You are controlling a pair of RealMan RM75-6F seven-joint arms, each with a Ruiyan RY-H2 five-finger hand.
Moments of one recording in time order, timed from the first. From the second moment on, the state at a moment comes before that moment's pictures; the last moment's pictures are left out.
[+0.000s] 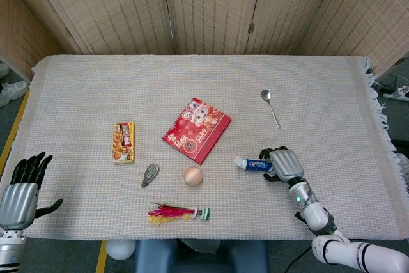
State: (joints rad) left arm -0.09 -1.17 -0.05 -1.66 1.49 1.51 0.14; right arm 0.52 -1.50 0.15 -1.48 -1.11 0.93 -0.31
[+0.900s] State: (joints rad) left arm -0.13 -1.17 -0.06 -1.65 1.51 1.48 0.14; right arm 0.58 -1.50 0.14 -1.50 -1.11 0.92 -0.32
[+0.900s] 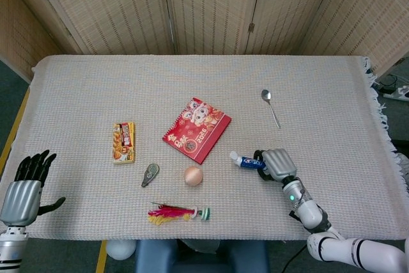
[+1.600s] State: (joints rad) left arm -0.46 -1.22 -0.12 -1.58 1.70 1.22 0.01; right arm 0.87 -1.27 0.24 -1.79 -1.06 0.75 -0.52
